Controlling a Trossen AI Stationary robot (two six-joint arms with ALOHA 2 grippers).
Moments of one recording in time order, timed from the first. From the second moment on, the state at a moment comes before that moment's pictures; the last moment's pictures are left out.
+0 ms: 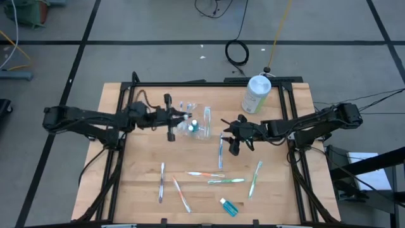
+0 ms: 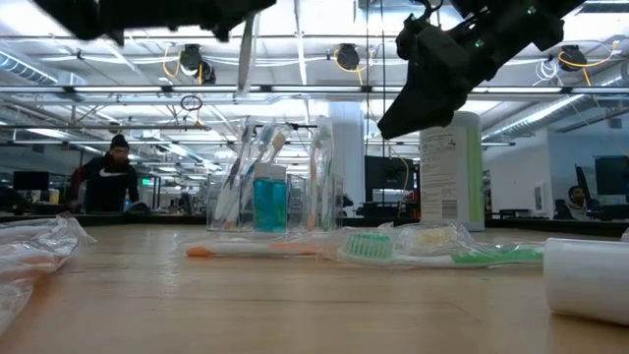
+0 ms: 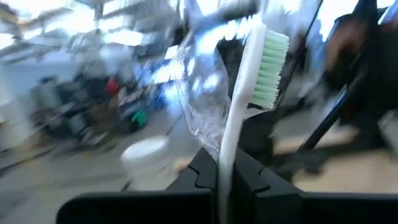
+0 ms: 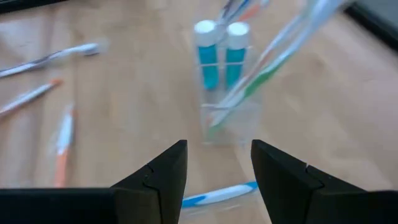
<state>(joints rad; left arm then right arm) 0.09 1.13 0.60 0.70 0.03 0.26 0.08 1.32 0.73 -0.03 0.26 0.30</state>
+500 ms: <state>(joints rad) 0.09 1.64 0.51 1.47 0.05 0.07 0.08 1.32 0.73 0.04 0.26 0.29</state>
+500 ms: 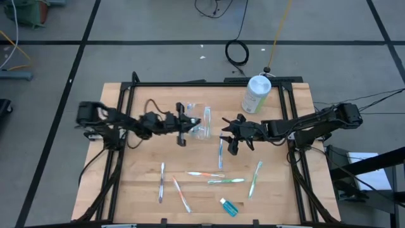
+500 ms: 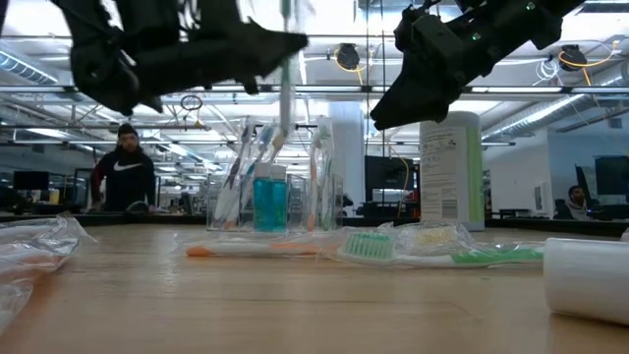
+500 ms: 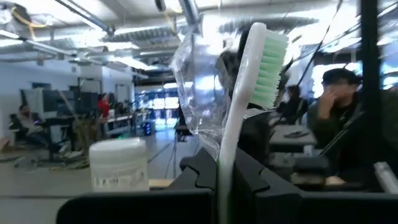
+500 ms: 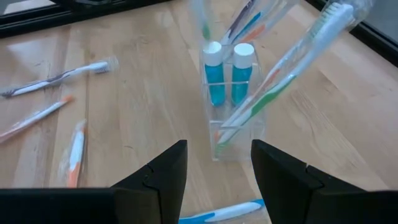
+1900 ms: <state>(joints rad) -0.02 1.94 0.71 1.25 -0.53 0.25 0.08 1.32 0.73 0.04 0.26 0.29</state>
